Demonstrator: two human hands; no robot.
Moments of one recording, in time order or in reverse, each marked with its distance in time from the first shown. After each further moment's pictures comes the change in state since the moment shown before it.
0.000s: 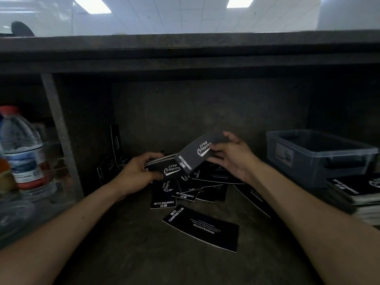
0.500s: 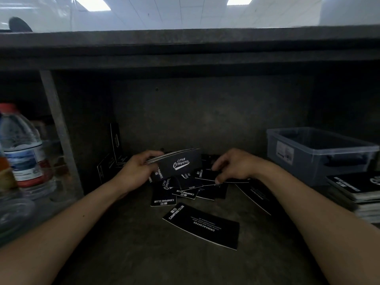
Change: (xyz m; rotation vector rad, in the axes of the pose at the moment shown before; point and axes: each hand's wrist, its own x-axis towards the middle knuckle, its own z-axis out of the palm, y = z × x) left_hand 0.003 0.000 0.003 -0.110 0.023 -0.040; right_hand -0.001 -0.001 -0.028 -1.394 -0.231 0.063
